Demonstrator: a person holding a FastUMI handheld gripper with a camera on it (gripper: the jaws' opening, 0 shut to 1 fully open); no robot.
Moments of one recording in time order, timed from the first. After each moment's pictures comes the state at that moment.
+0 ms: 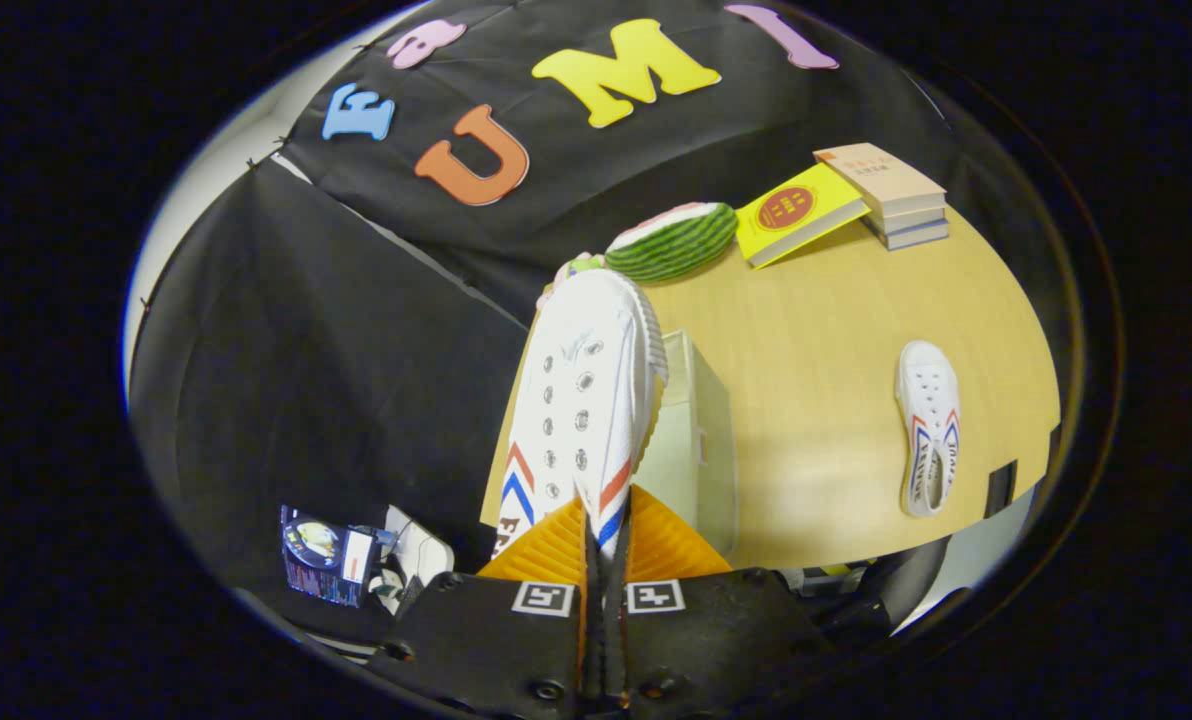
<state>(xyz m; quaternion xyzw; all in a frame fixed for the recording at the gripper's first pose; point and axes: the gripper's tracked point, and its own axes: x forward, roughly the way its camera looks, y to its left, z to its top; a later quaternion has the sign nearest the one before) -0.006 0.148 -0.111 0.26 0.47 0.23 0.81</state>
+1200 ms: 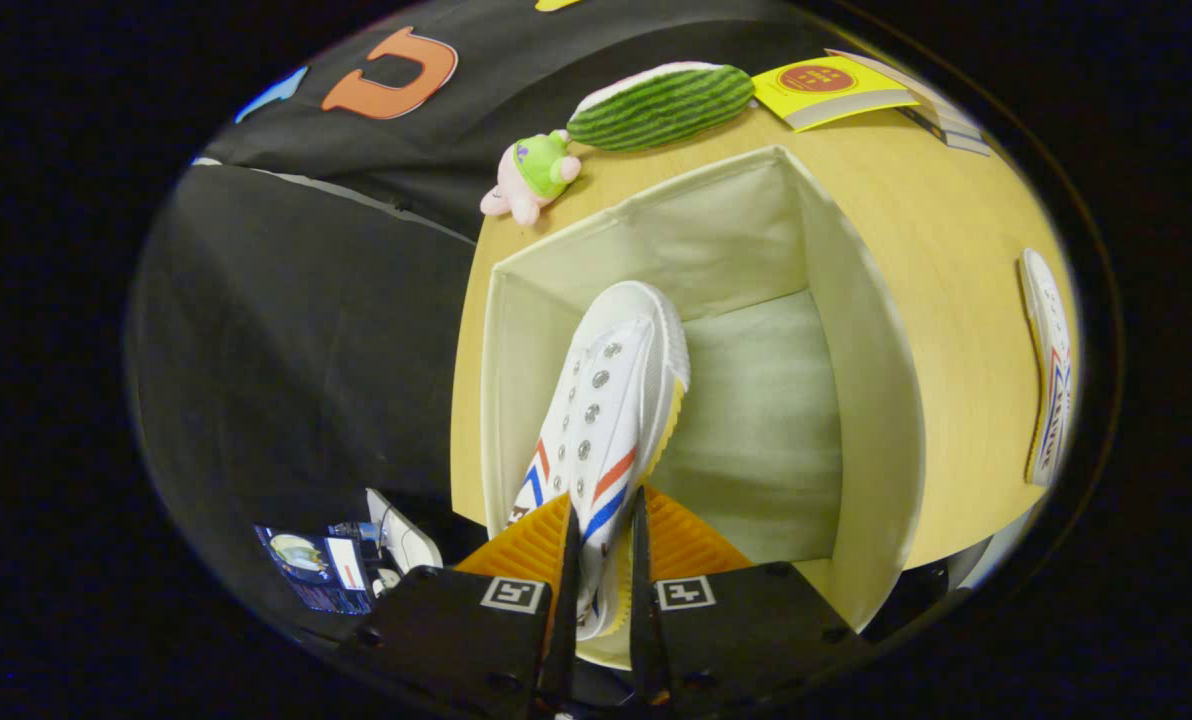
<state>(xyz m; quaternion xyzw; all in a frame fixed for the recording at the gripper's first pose) 0.042 0.275 -0.263 0.26 0.59 0.20 0.74</state>
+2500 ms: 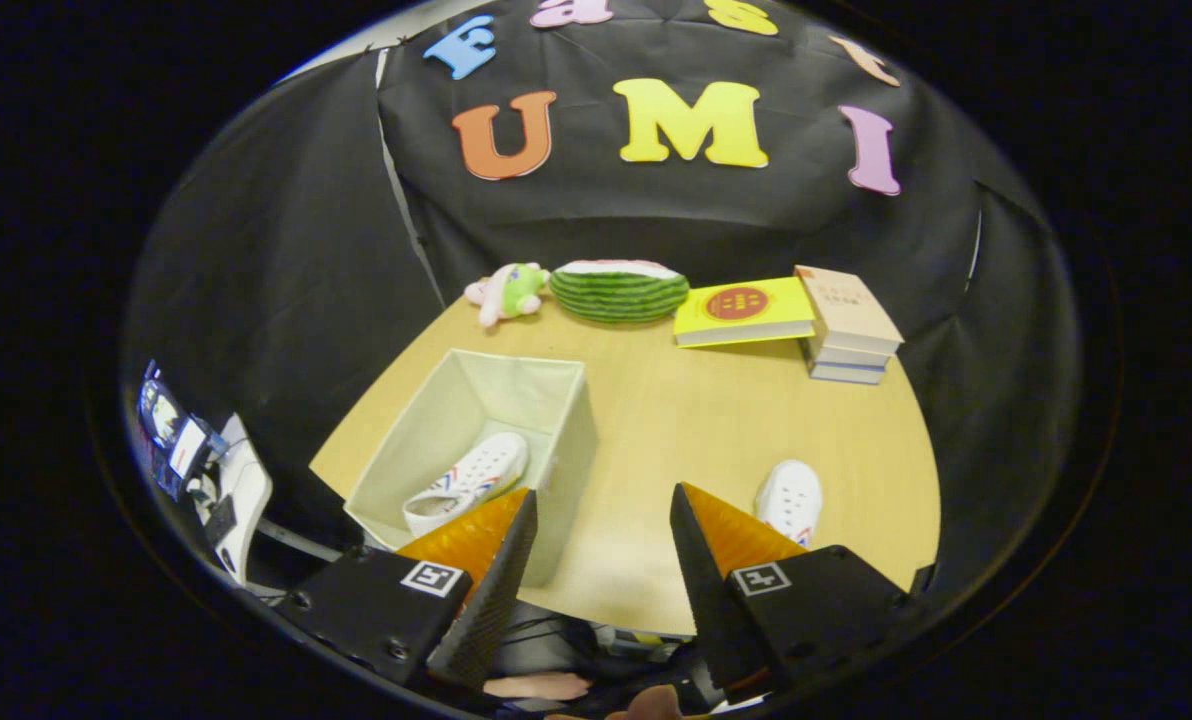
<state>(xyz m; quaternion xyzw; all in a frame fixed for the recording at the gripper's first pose) 0.022 0.027 -0.171 0.00 0.38 0.14 0.91</state>
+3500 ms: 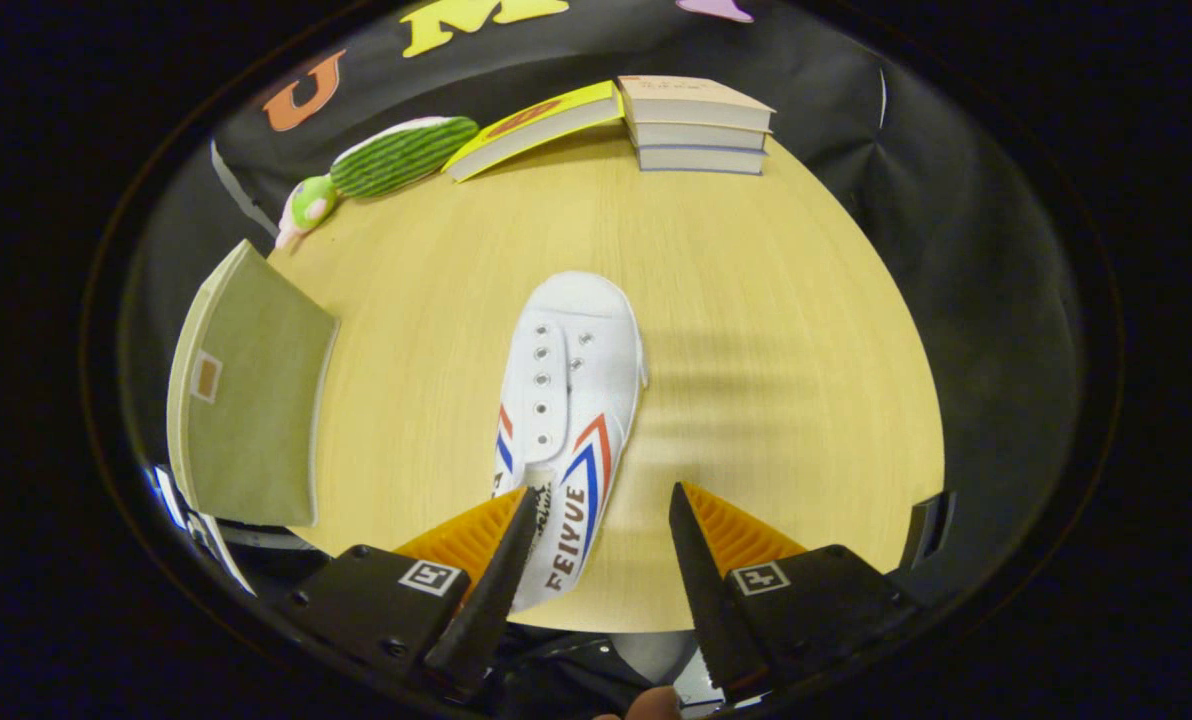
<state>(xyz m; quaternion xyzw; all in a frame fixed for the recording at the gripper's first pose) 0.034 -0.153 -0.383 0.07 0.57 0.03 0.82</state>
